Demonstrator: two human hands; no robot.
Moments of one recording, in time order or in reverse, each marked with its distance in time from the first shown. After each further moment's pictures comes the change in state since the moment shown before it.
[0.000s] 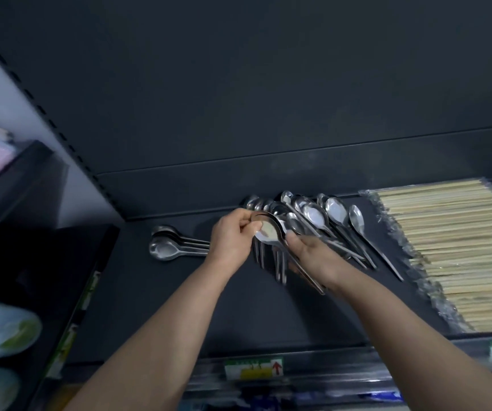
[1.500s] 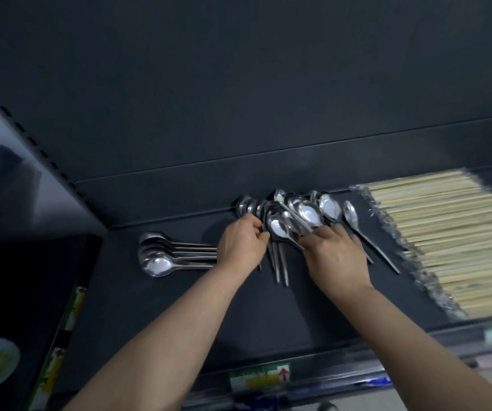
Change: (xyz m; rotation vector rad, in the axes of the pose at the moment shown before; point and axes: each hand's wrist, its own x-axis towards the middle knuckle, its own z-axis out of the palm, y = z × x) left_hand 0.014 -0.006 0.018 0.376 -0.076 0.016; right_hand 0.010 0.034 0.004 -1.085 0.646 -0.245
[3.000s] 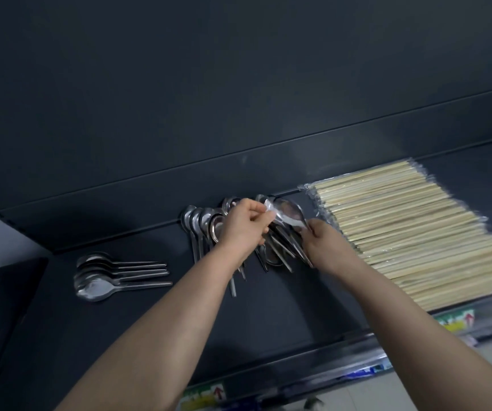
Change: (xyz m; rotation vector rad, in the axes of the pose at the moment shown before) left_hand 0.014 0.103 0.057 -0.499 -0.168 -0.033; right_hand 0.017 0.096 -0.032 0.773 -0.399 0.451
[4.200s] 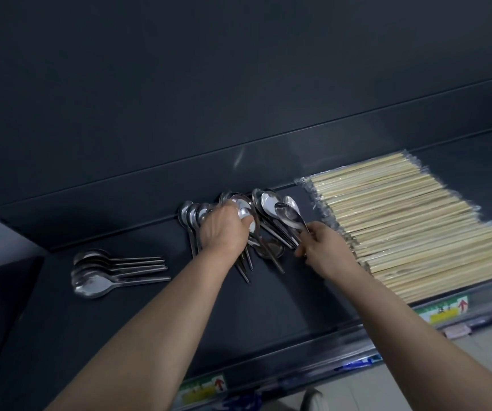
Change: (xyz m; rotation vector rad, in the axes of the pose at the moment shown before) left_hand 0.010 -0.019 -0.014 0.802 0.194 0.066; right_hand -0.005 0.022 0.014 0.098 0.075 -0.010
